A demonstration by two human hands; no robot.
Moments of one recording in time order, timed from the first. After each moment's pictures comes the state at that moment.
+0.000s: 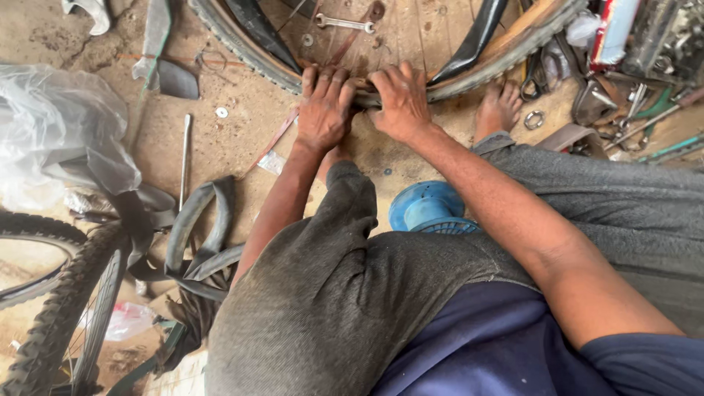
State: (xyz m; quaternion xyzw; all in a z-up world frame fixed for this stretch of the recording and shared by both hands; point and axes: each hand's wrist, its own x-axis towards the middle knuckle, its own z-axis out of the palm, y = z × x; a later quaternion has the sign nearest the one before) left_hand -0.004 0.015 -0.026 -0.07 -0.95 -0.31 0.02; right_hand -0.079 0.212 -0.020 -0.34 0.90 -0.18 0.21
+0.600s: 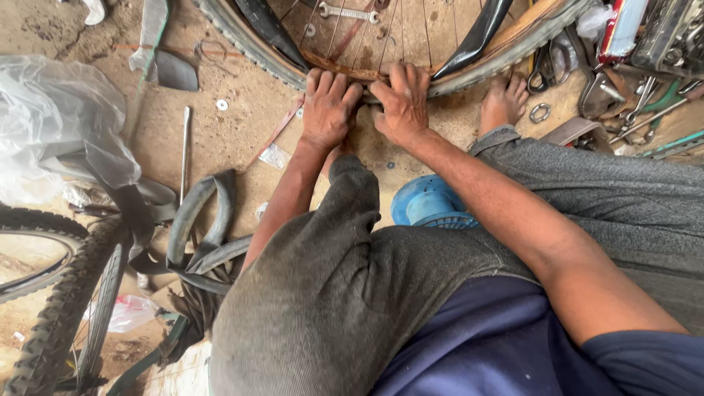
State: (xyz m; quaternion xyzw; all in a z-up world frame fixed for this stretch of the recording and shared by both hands) left_hand 0.006 0.014 -0.025 -0.08 -0.94 -0.32 0.06; right_hand -0.059 0.206 -0.014 -0.34 0.90 -0.21 0.16
